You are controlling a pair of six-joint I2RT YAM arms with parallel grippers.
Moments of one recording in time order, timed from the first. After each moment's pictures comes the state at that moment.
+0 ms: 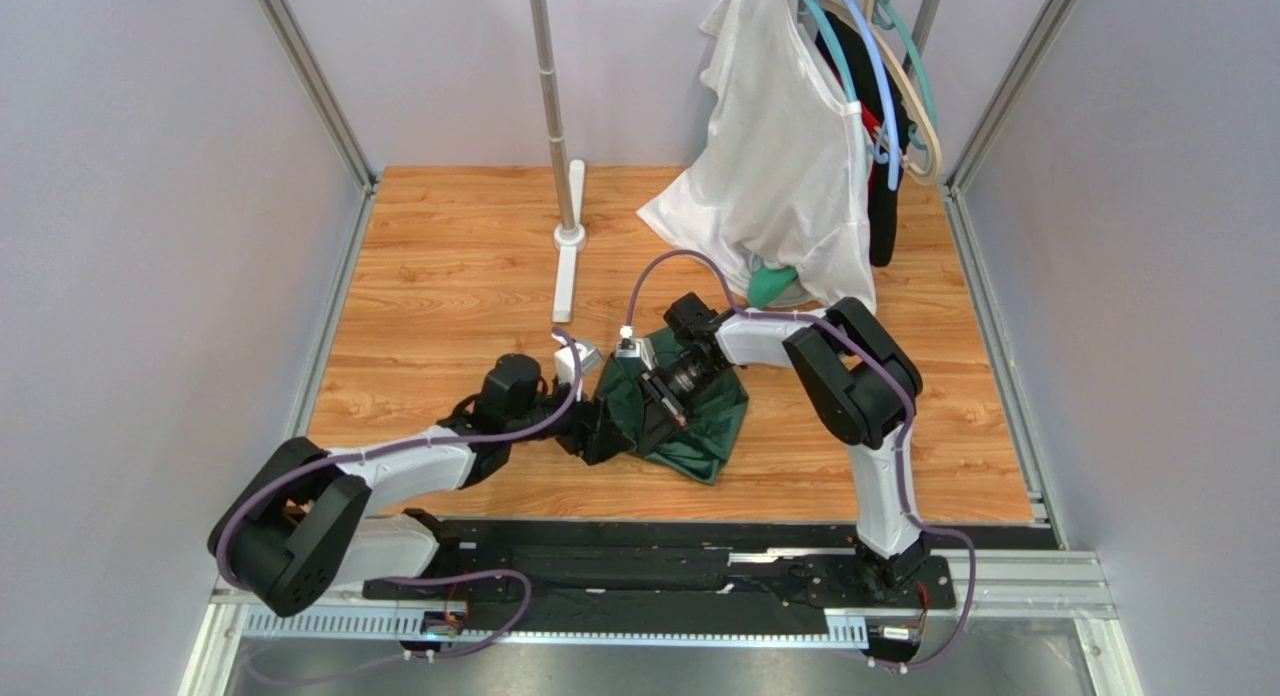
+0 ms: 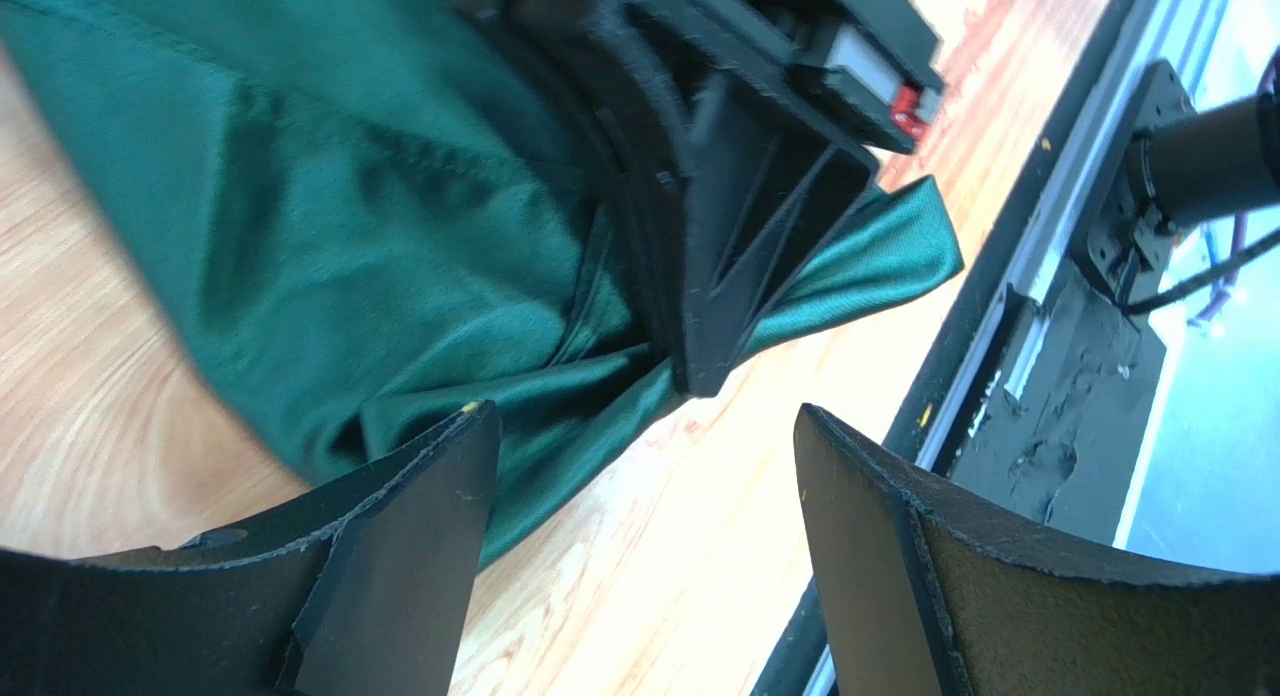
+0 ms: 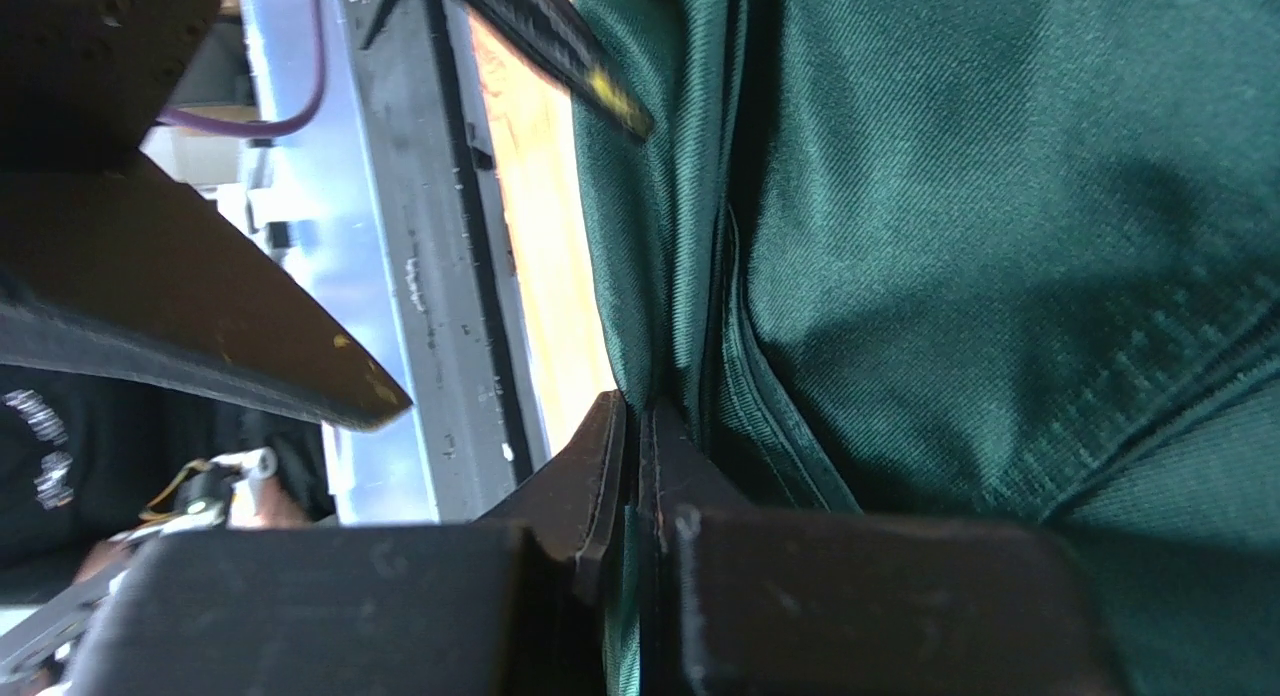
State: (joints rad) left arm -0.59 1.23 0.32 0.39 0.52 -0.30; right arm 0.65 2.06 1.21 -0.50 -1.07 -0.16
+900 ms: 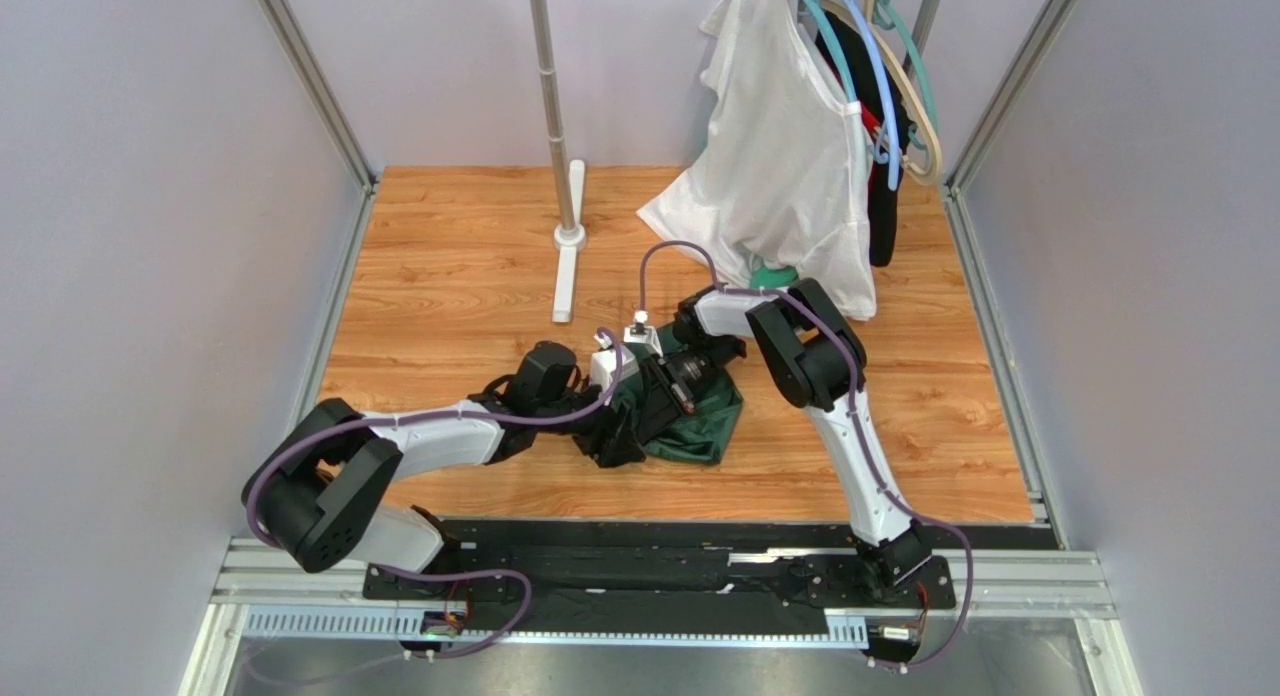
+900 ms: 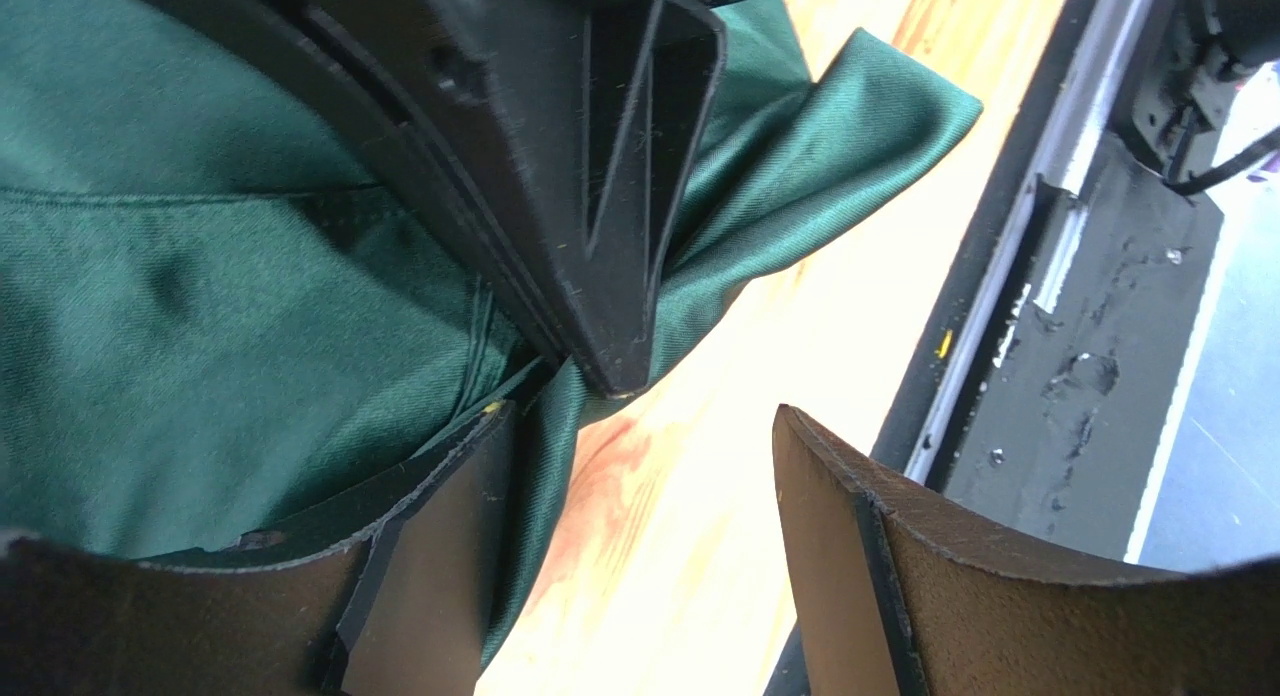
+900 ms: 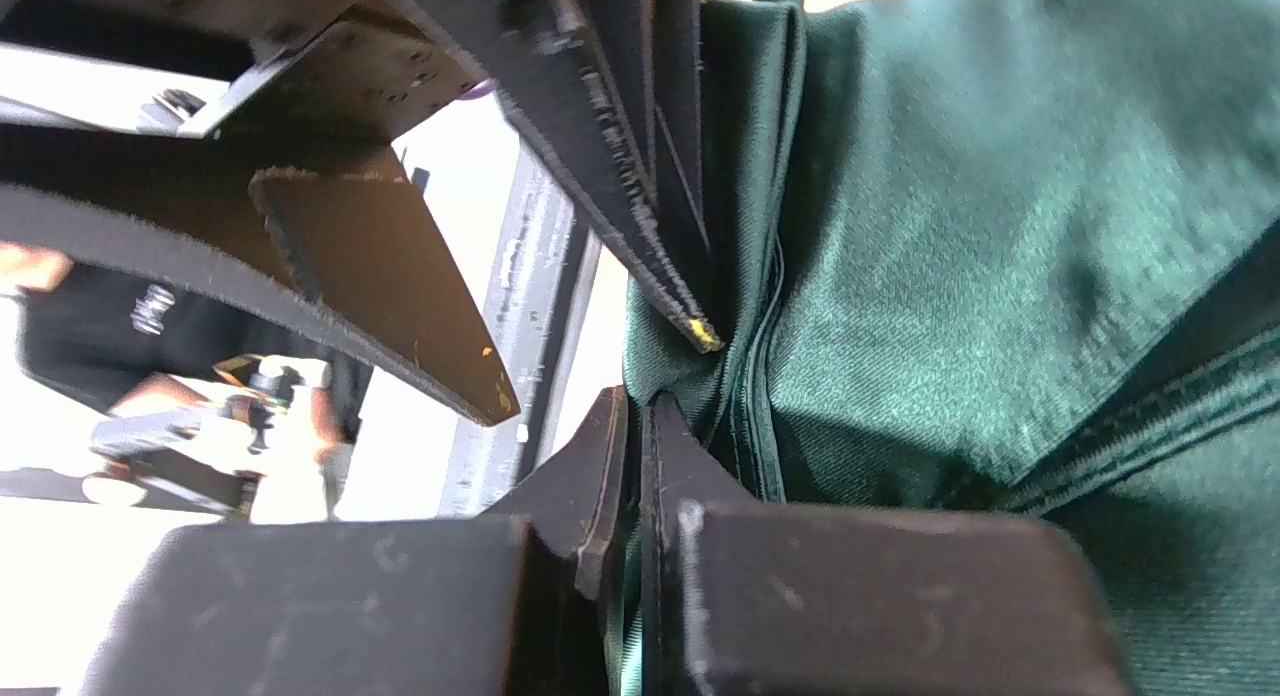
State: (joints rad) left arm -0.67 1.40 0.49 0.22 0.58 -0.14; right arm 0.56 2.43 1.60 -1.23 -1.43 -1.01
